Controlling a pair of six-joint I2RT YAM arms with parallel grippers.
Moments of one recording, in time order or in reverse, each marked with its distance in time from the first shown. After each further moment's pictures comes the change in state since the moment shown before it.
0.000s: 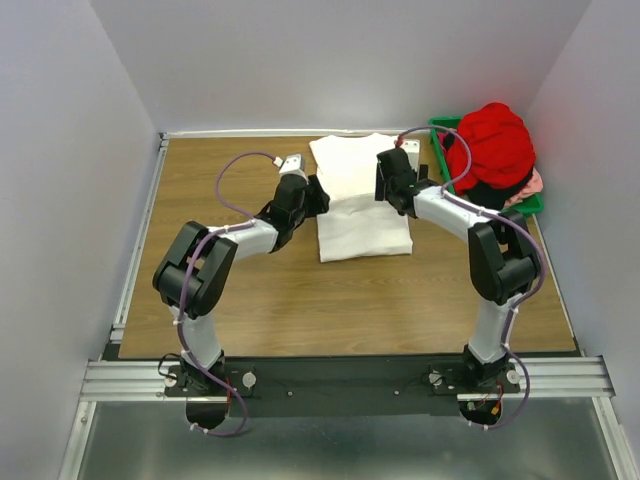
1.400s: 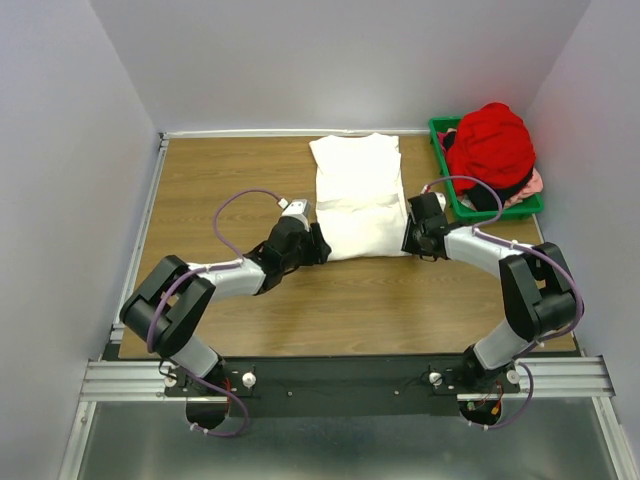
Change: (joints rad) left arm -0.130 -0.277 -0.365 -0.048 0.089 -0.004; right arm -0.089 -0.319 -0.510 0.000 -0.332 0.144
